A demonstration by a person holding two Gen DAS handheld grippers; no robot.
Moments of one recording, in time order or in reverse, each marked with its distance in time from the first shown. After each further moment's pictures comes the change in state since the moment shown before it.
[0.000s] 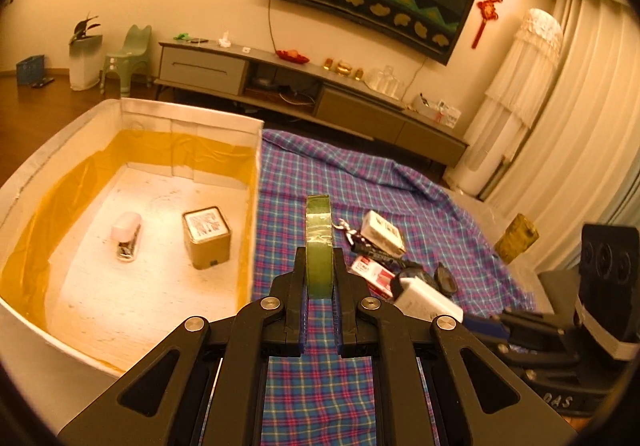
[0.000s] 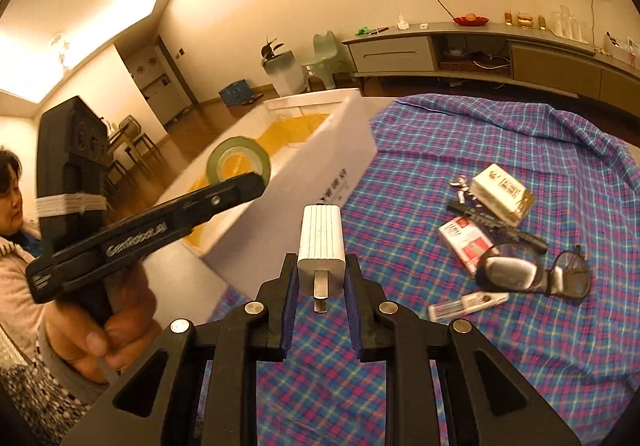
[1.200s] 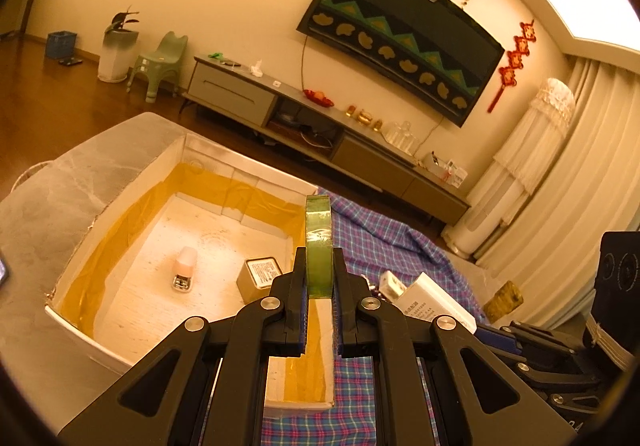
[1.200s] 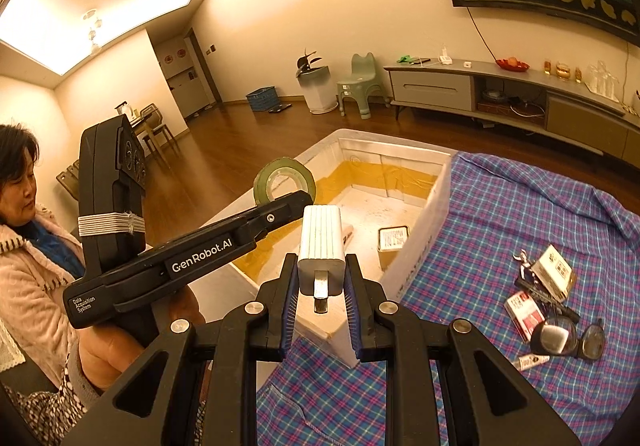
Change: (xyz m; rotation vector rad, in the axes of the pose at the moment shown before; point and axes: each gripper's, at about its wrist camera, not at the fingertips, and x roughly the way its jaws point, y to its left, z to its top) left arm -0.057 0.073 0.034 -0.165 -0.139 -0.014; right arm 0.011 0.120 0.054 -0.145 -0.044 0.024
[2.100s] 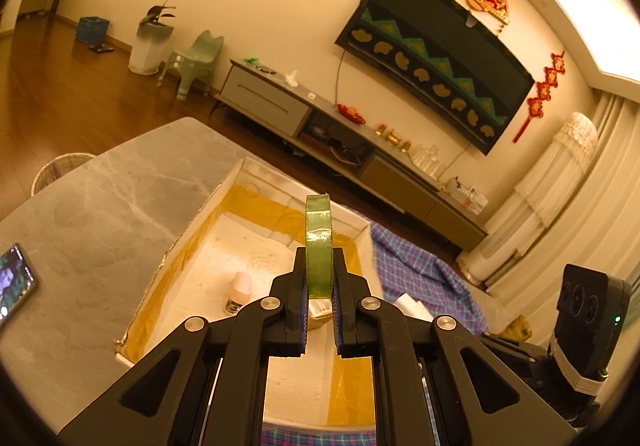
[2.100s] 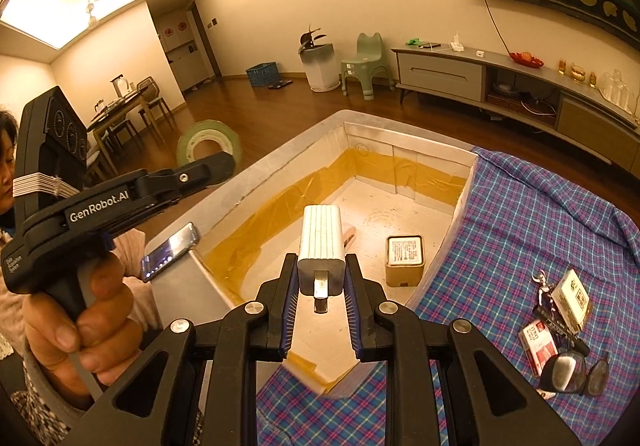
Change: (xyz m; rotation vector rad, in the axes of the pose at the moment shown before) left arm -0.008 0.062 0.032 -0.096 -0.023 0.077; right arm 0.070 0.003 0.023 -0.047 0.094 -0.026
